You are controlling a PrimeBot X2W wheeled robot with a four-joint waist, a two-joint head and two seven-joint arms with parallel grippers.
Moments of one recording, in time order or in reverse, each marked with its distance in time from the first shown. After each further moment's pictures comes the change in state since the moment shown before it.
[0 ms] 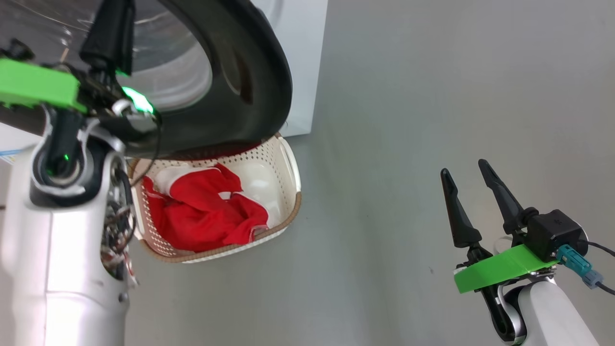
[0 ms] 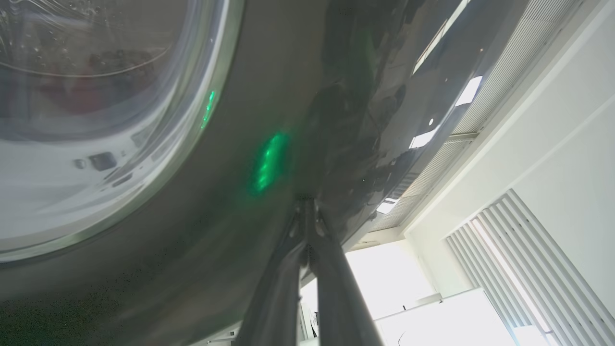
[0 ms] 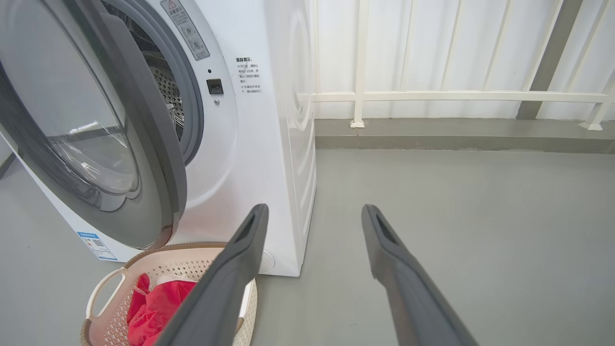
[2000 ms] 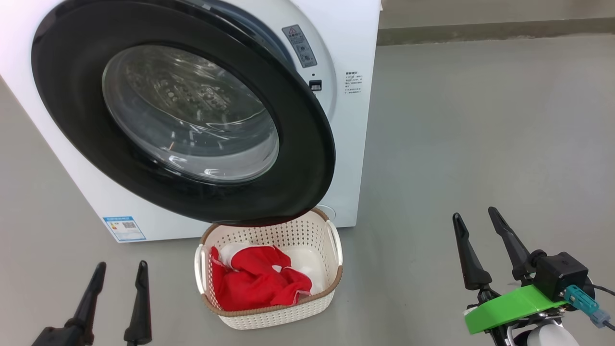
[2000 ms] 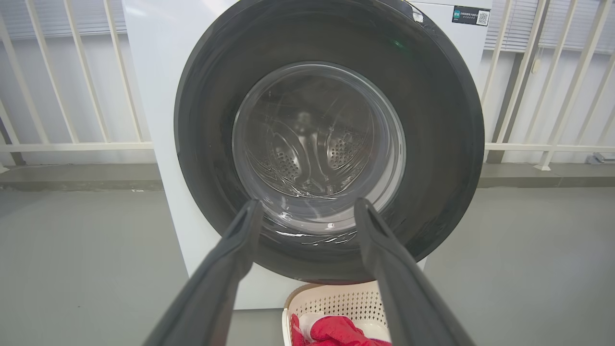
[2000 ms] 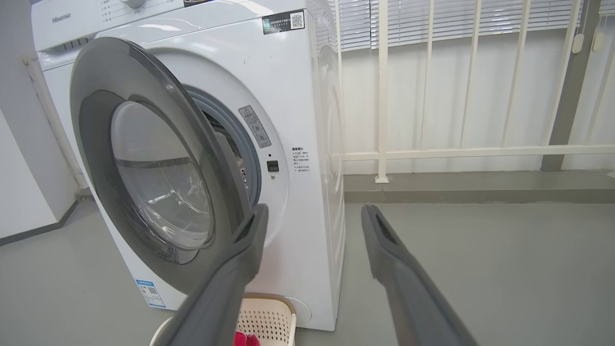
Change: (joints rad) left arm 0.903 0.107 0.023 -0.219 1.453 -0.064 -0.456; right arm 0.150 0.001 -0.029 -0.010 0.040 0.000 0.000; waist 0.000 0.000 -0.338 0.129
